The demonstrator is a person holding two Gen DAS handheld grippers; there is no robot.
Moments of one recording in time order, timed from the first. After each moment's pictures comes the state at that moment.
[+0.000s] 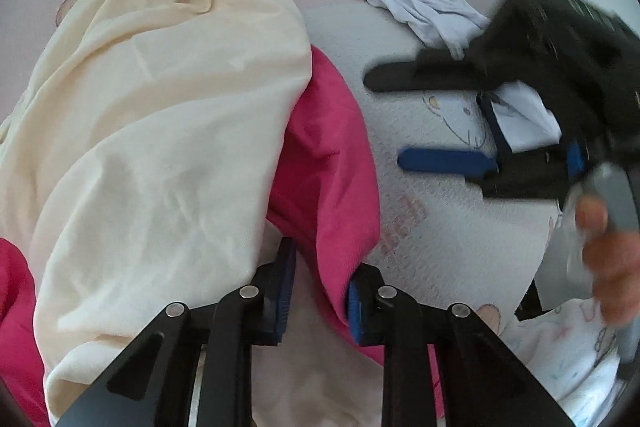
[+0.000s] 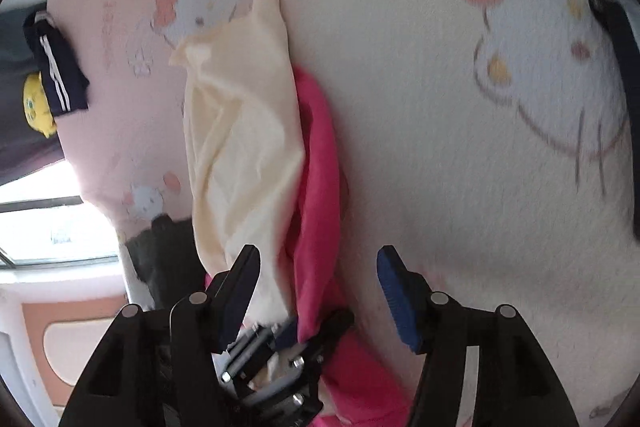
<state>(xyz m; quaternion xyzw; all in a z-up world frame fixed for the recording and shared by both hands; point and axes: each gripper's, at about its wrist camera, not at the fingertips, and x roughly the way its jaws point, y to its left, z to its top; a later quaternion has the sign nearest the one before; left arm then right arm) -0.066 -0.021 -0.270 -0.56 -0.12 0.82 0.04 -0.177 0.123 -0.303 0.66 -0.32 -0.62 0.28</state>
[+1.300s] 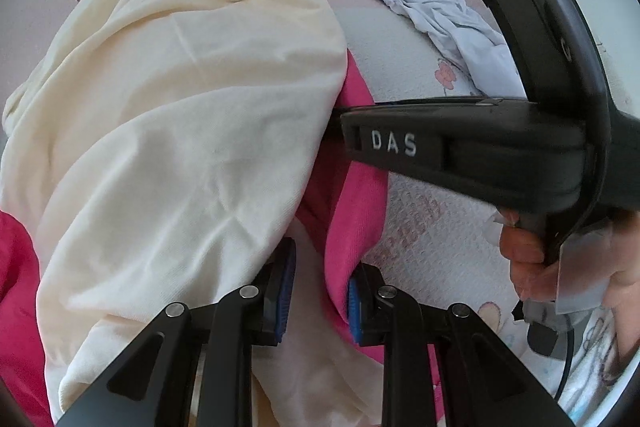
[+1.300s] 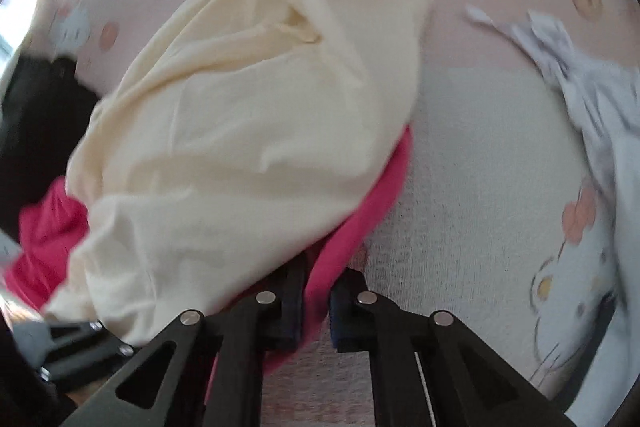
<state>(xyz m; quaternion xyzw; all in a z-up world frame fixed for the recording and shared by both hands) -0.060 -0.042 -0.267 -0.56 -0.15 0.82 0.03 -0.168 -0.002 -0.291 0.57 0.10 -0.76 0.30</state>
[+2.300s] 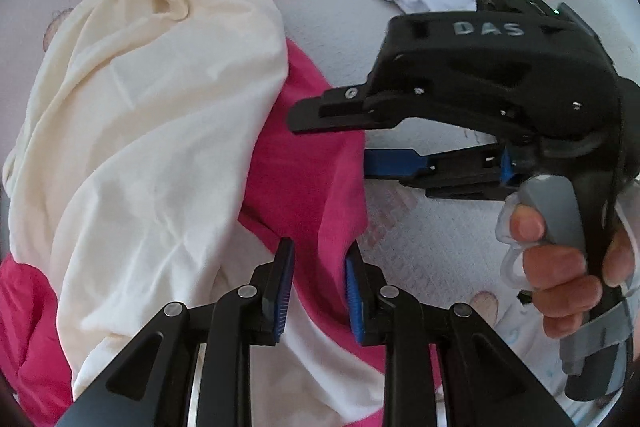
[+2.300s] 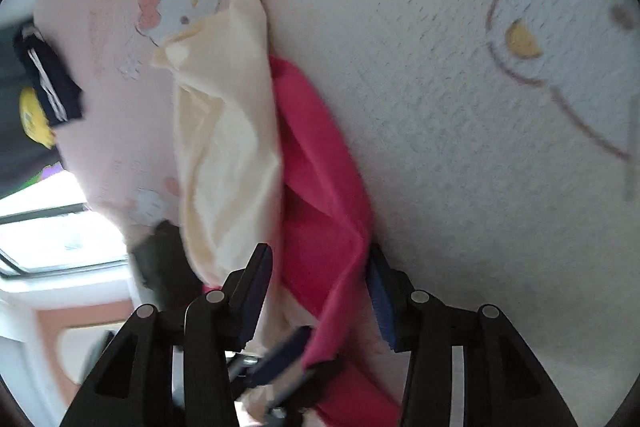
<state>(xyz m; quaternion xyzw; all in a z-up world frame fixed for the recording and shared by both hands) -0.094 -0.002 -0.260 -0.60 -0.08 0.80 0.03 -0.177 0.060 -0.346 0.66 -0.36 -0.59 0.29</state>
